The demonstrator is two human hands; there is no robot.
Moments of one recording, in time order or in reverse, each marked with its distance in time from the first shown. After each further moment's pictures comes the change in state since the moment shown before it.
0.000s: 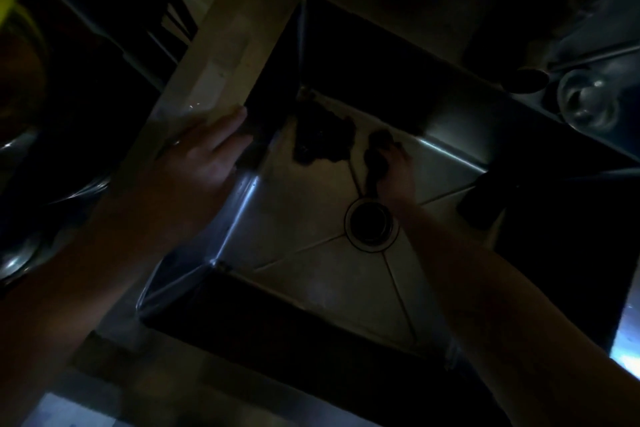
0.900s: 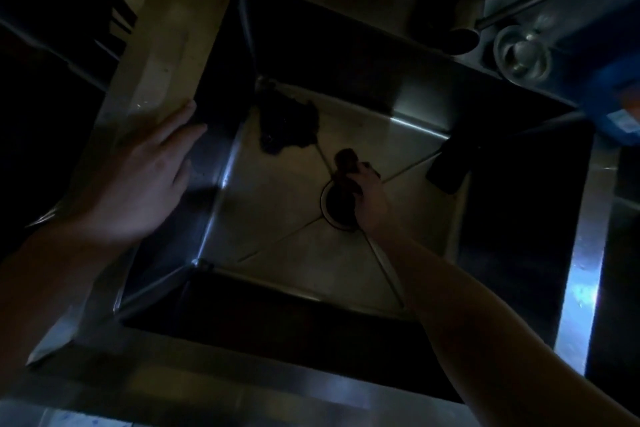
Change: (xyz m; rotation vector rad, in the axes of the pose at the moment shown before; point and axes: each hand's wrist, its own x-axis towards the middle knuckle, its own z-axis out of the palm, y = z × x) left_hand -0.002 -0.009 0.007 -0.131 -0.114 -0.147; right_hand -0.088 0.010 0.012 0.159 -0.078 0.166
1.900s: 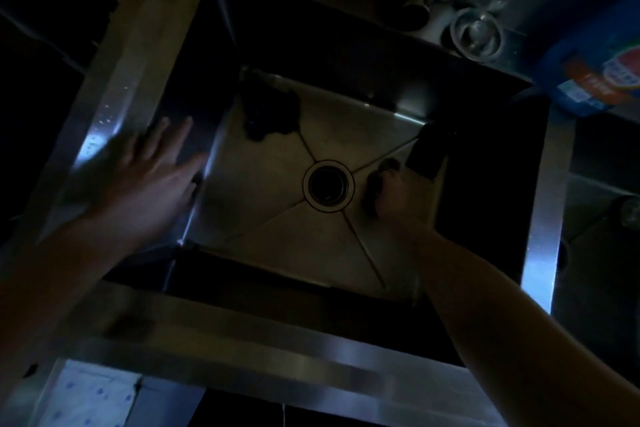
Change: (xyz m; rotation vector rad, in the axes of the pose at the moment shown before) left_hand -0.041 0.039 0.014 0.242 -0.201 0.012; right_hand -0.030 0.052 -0.046 -0.323 -0.011 0.238
